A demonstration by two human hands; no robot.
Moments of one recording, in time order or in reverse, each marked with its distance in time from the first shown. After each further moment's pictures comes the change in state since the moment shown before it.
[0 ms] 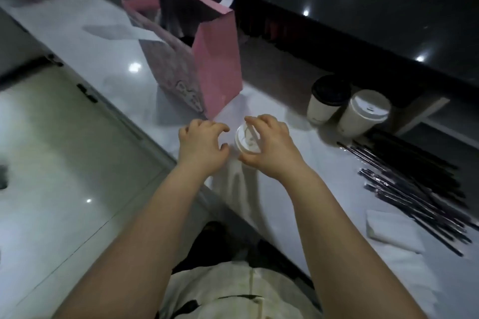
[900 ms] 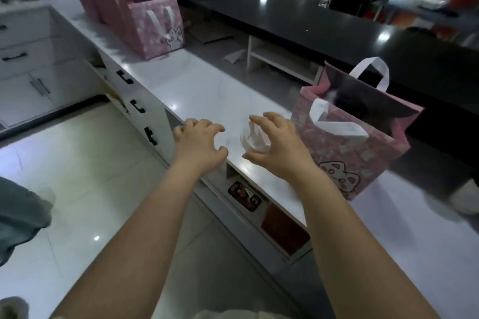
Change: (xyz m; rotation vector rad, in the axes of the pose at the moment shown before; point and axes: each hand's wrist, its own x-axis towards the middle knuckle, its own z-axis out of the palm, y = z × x) left_hand 0.107 -0.366 -0.172 0.057 0.126 -0.059; right_hand 0.215 -0.308 0.139 -0.052 0.113 -0.196
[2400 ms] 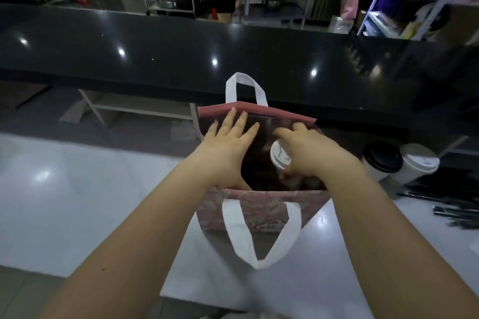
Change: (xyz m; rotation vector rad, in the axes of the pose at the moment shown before) left_hand 0.205 0.255 0.058 0.110 -0.426 1.016; right_hand 0.037 0.182 -0.173 -0.493 -0.193 0.744
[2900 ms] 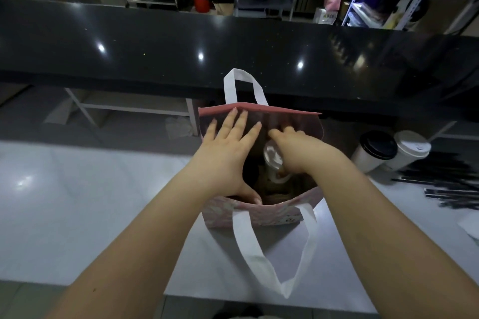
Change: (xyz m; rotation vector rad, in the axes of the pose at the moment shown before) left_hand -0.026 -0.001 0.001 -0.021 0.067 0.049; right_hand 0.009 -0.026 0.014 0.037 -0.144 0.026
